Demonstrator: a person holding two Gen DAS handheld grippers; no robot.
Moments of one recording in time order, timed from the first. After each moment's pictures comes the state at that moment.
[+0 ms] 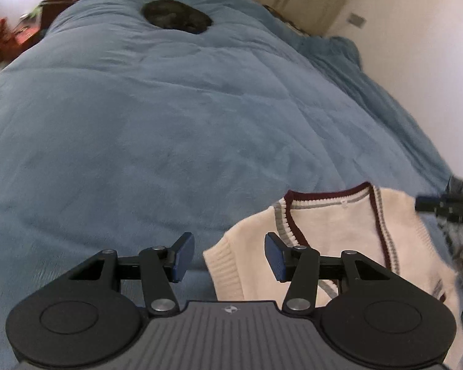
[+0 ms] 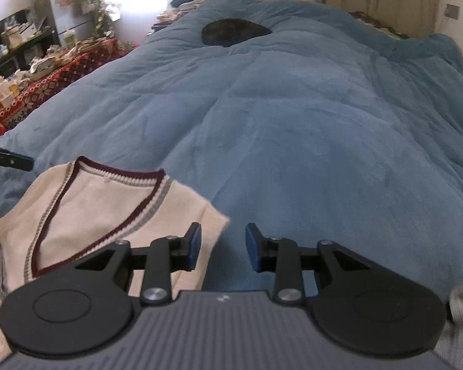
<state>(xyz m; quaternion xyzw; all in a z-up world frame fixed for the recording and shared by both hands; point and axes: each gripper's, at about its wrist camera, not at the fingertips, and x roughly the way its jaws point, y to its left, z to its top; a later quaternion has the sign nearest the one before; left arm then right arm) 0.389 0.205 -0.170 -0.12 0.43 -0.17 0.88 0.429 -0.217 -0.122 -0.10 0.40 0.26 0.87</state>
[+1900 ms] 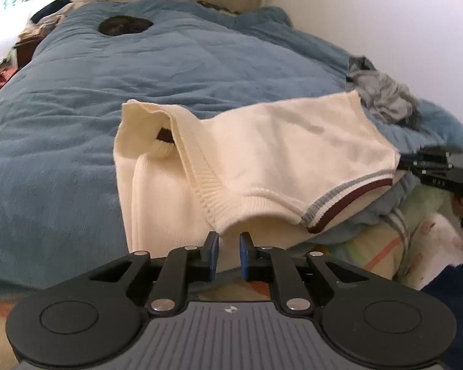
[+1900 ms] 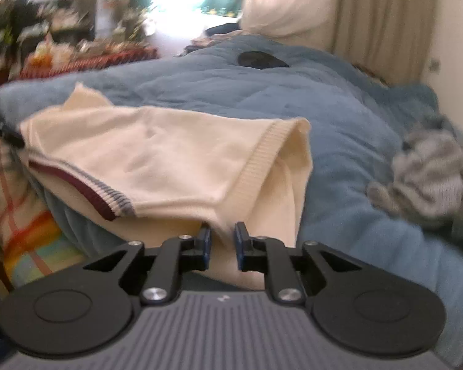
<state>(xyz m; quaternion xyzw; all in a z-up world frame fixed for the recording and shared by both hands) 0.057 0.168 -0.179 -0.03 0.39 -0.22 0.89 0.014 -0.290 -0.174 -0.13 0.29 0.27 0.91</state>
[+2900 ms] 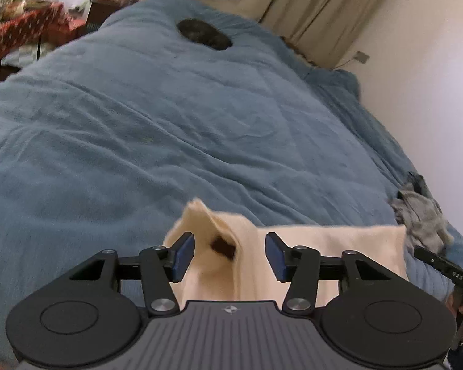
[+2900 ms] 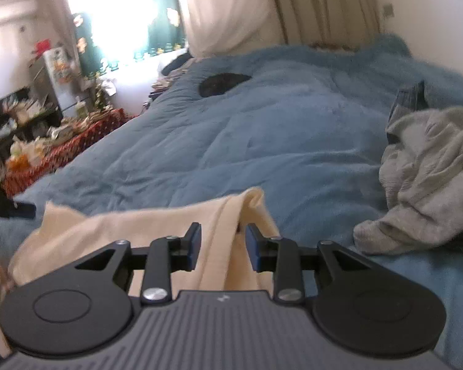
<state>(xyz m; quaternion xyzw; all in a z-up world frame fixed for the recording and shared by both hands) 0.172 0.204 -0.149 -0.21 0.39 -0.11 0.89 0.160 -0.309 -0.118 0.05 0.31 0.24 0.92</state>
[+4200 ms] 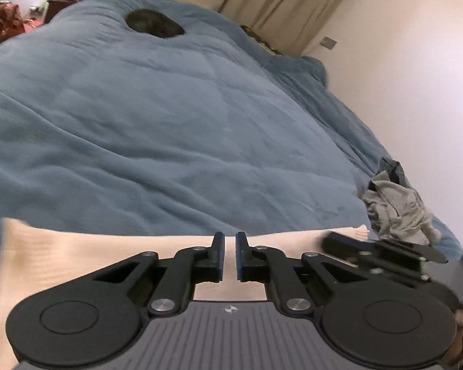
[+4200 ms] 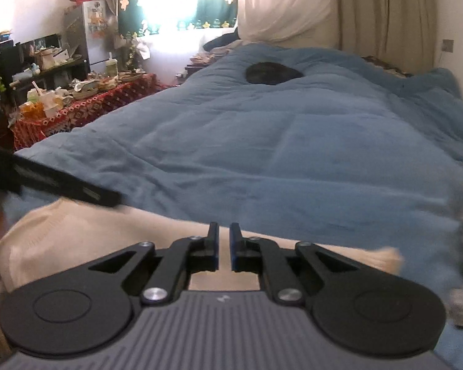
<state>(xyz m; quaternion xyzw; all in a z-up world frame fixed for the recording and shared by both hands) 0.223 0.087 -0.167 -0.20 0.37 -0.17 0.89 0.190 -0.153 -0.143 -0.08 0.30 0.28 0.91</state>
